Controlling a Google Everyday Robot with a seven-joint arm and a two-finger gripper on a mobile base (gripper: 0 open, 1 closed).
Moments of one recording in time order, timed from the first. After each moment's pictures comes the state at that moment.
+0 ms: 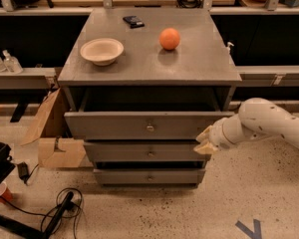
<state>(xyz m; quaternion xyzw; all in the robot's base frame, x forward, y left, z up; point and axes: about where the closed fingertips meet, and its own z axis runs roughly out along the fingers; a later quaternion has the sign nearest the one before) 0.587 -0.197 0.611 -0.57 0.77 0.07 0.27</state>
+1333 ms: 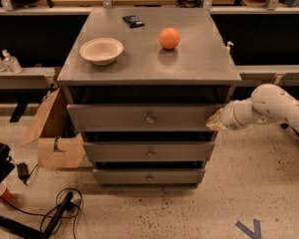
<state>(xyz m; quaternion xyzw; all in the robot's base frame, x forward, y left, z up) 0.677 -0.259 0.624 -0.53 0.78 0.03 0.32</state>
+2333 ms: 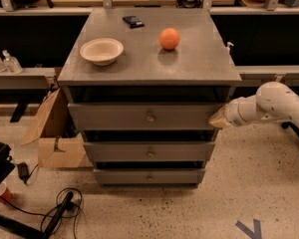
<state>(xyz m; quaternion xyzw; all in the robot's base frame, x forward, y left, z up) 0.696 -0.273 0.631 -0.52 0.78 0.02 0.34</state>
